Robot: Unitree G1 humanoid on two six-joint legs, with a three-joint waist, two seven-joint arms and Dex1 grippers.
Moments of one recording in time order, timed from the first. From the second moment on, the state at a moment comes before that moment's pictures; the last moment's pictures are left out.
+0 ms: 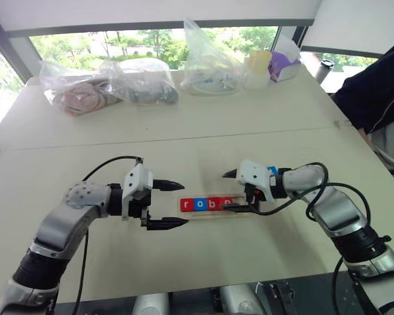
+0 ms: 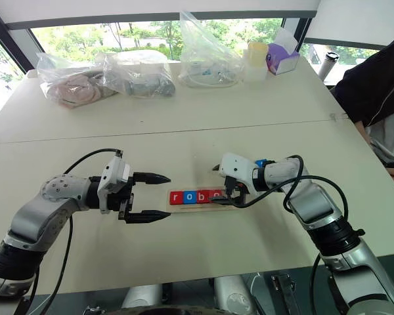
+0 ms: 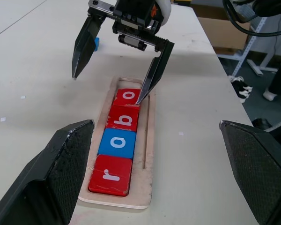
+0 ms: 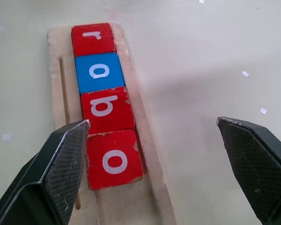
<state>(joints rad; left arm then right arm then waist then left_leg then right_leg) -0.23 0.69 -0.10 -0.30 -0.52 0.41 -1.18 -0.45 -0.70 0.27 -0.19 0.15 0.46 1.06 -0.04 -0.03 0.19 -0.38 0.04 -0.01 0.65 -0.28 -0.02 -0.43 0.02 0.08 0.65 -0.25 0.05</state>
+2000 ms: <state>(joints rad) -0.26 0.67 -0.10 -0.28 -0.52 0.41 -1.19 -0.22 -0.53 -0.17 -0.30 0.30 0.83 0.39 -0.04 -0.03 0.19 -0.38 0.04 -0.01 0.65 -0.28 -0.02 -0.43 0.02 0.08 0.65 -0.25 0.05</state>
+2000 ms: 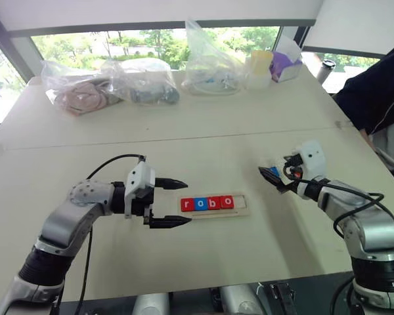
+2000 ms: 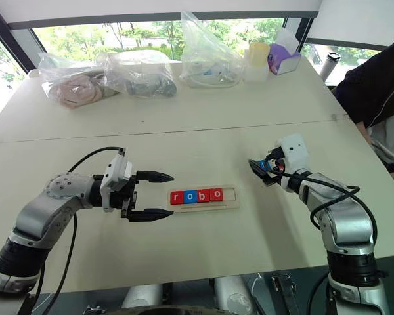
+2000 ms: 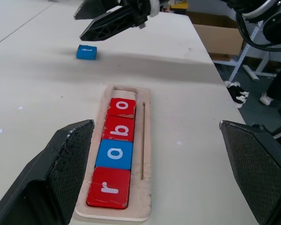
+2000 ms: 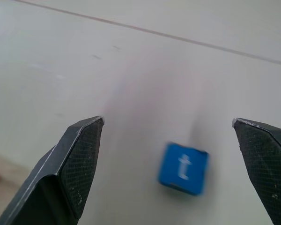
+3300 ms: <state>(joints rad) -0.27 0.65 -0.12 -0.26 -0.51 0.40 -1.20 0.07 -0.23 -0.16 -0.88 0.30 1.34 0.11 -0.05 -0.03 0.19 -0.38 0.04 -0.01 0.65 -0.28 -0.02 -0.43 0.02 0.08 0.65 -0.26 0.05</state>
